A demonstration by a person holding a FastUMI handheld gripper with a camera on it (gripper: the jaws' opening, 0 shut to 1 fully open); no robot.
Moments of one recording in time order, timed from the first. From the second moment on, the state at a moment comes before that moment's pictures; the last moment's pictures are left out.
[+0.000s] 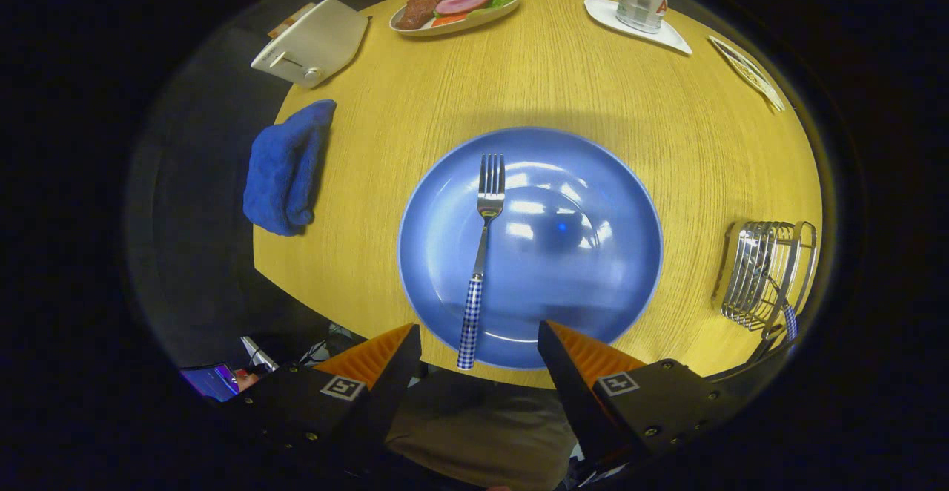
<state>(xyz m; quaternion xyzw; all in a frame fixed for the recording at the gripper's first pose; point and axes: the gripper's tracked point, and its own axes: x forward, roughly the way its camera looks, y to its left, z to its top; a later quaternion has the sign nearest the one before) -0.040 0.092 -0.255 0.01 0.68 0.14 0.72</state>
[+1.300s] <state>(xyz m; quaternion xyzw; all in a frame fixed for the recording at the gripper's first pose) -0.045 0.078 -0.295 -0.04 0.72 0.12 0.68</state>
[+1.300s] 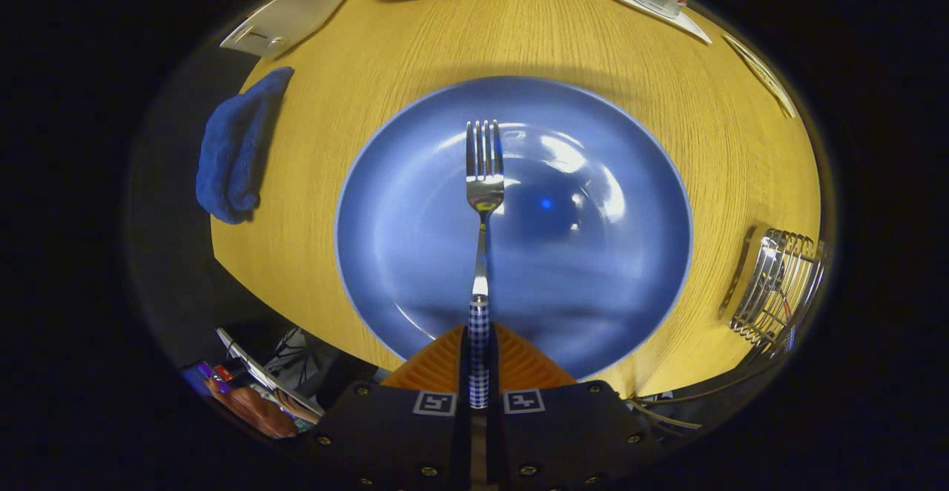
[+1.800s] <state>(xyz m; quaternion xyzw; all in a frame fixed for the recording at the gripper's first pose) -0.071 0.008 -0.221 -0.11 0.76 0.13 0.63</state>
